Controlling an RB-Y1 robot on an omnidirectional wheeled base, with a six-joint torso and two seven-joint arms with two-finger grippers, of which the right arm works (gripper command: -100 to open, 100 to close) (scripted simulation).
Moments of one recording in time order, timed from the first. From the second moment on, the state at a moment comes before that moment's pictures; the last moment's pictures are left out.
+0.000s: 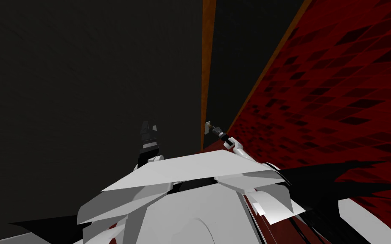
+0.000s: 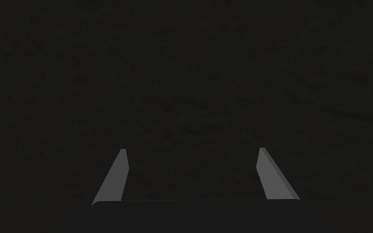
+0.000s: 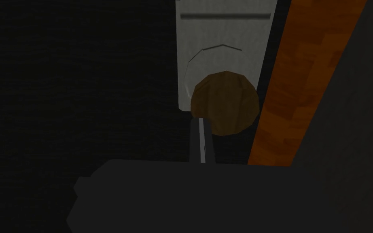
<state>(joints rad) 0.00 -0.45 0.06 -1.13 0.42 -0.64 0.74</state>
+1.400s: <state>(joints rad) 0.01 -0.46 0.06 -1.14 0.43 -0.65 0.75</state>
